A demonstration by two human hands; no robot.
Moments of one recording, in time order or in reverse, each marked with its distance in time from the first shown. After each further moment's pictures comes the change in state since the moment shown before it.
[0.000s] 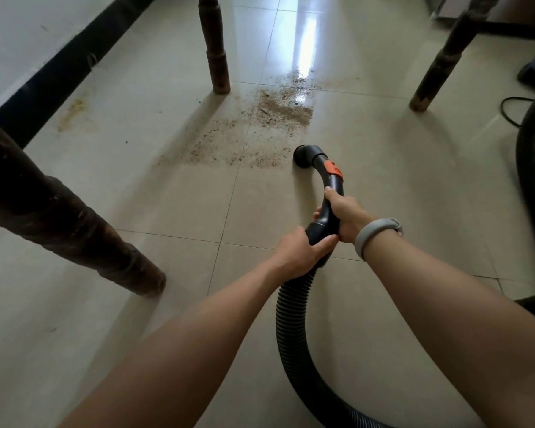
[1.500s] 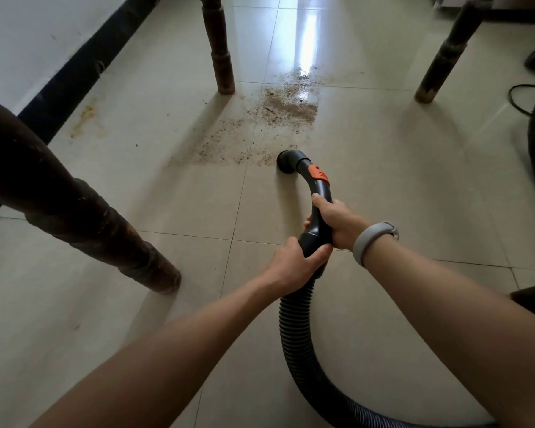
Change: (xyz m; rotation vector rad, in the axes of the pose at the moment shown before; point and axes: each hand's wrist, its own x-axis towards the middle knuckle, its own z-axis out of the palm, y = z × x) left_hand -0.024 -0.035 -0.006 0.001 0.003 -0.091; right_hand -0.021 0.019 0.024 -0.084 -0.113 0.007
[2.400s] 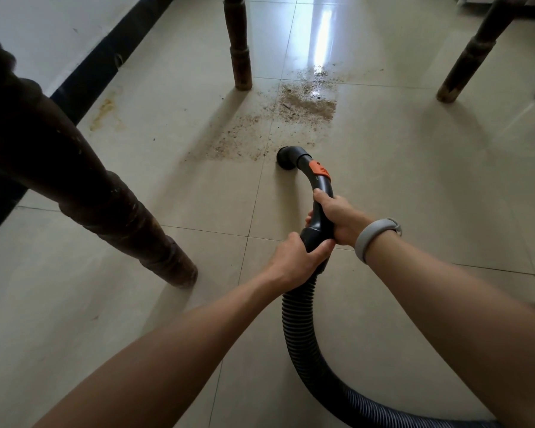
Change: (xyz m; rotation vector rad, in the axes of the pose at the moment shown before) left_hand -0.008 -0.008 -0.025 -0.034 0.046 -0.040; right_hand 0.007 -0.001 0.030 -0.030 -0.031 0.014
